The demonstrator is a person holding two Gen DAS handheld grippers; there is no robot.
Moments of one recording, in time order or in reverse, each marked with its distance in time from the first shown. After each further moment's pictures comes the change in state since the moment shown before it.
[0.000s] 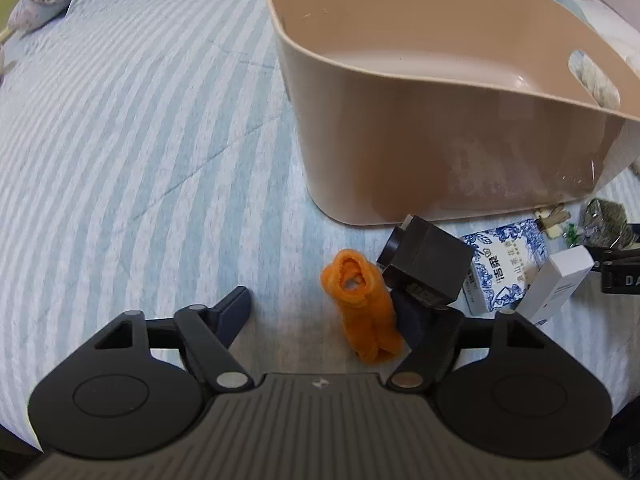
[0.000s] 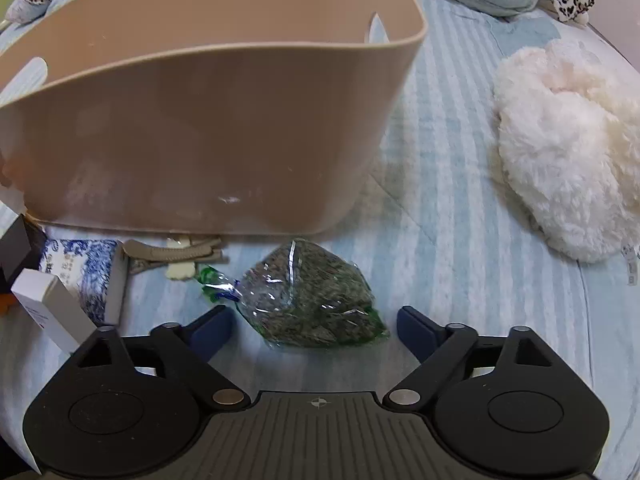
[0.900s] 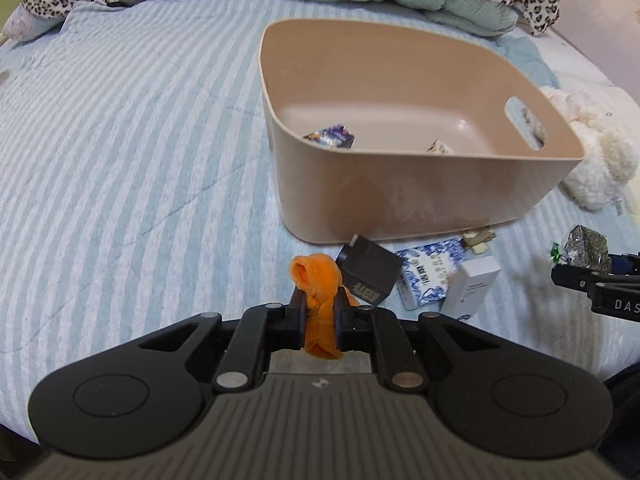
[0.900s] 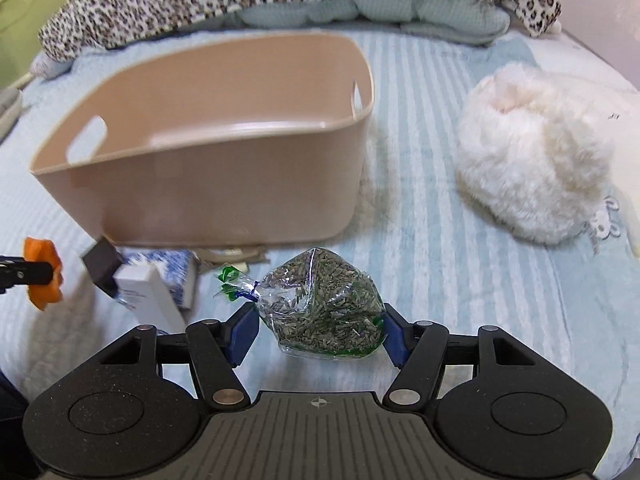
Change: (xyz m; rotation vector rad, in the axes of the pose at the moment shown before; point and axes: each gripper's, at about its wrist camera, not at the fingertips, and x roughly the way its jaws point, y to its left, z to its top) left arm -0.068 0.010 0.003 0.000 -0.099 -0.123; right arm -0.090 -0.005 -0.031 0.084 -0.155 0.077
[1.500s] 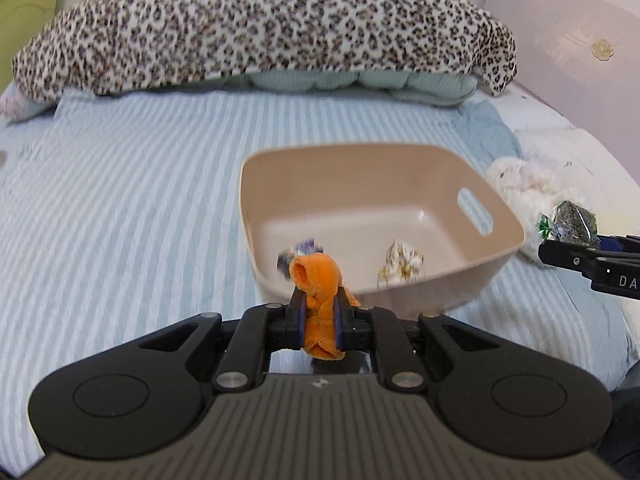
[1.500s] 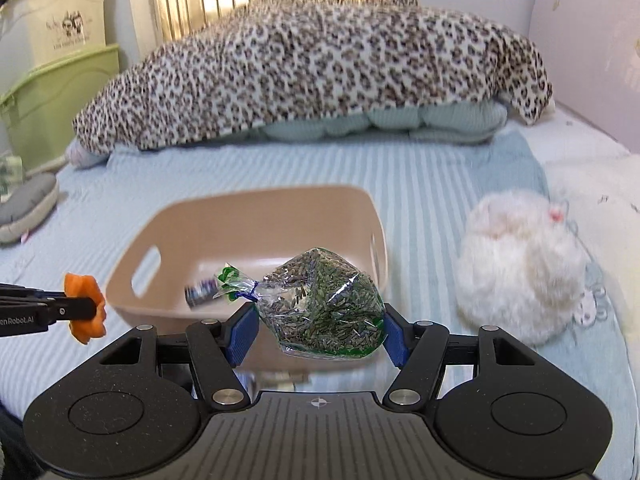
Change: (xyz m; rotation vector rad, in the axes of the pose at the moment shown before) left arm -0.061 -0.020 0.044 0.081 -0.222 -0.035; right arm -0.062 0.002 0.054 0.029 -0.280 0.062
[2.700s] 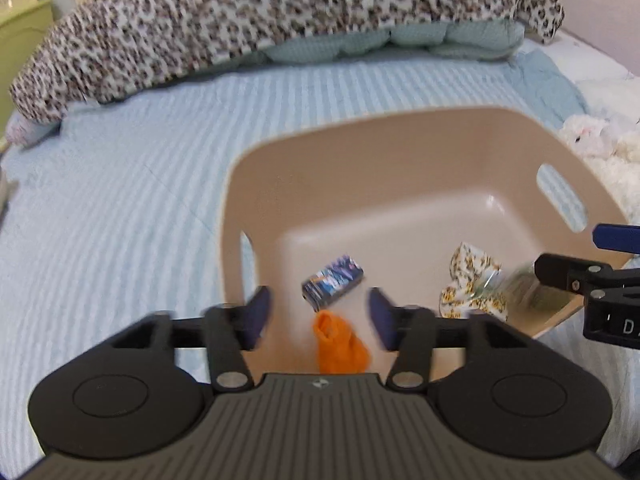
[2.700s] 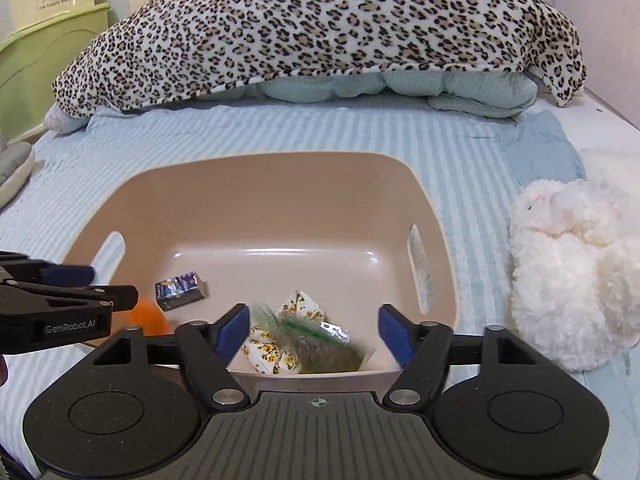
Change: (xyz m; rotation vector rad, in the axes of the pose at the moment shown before) left arm 0.099 -0.019 0.030 0.100 0.078 0.189; right arm 0.094 0.022 0.002 -0.014 0.115 -0.026
